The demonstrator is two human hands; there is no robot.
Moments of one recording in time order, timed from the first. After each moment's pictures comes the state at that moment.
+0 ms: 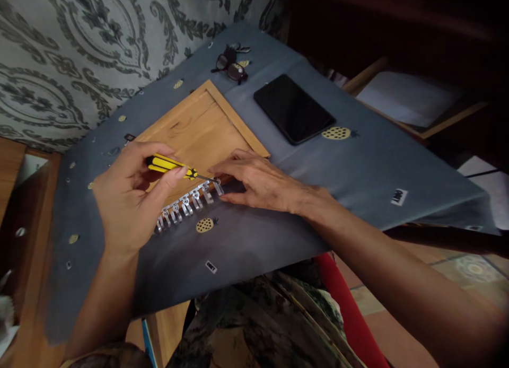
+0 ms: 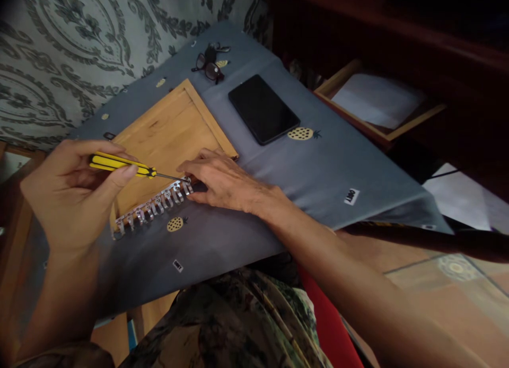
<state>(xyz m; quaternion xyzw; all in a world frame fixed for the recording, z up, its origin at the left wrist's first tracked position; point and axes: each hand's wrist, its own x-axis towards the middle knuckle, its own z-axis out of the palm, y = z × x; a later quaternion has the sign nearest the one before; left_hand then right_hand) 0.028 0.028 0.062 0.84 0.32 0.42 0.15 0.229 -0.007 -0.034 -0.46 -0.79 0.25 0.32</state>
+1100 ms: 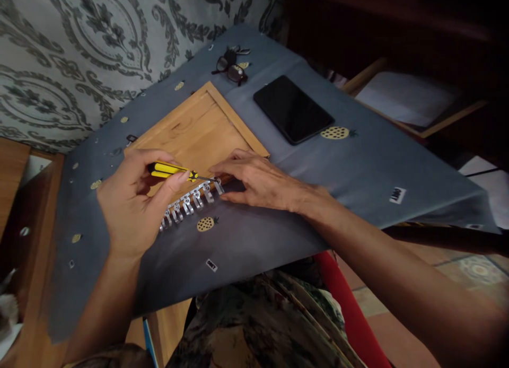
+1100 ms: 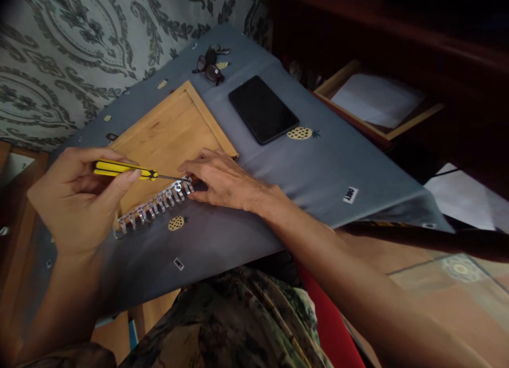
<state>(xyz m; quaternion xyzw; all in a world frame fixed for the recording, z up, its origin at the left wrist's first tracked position) 0.025 0.019 0.059 0.83 0.36 0.40 0.10 0.230 -0.008 -0.031 -0.46 -0.79 0.26 0.32</state>
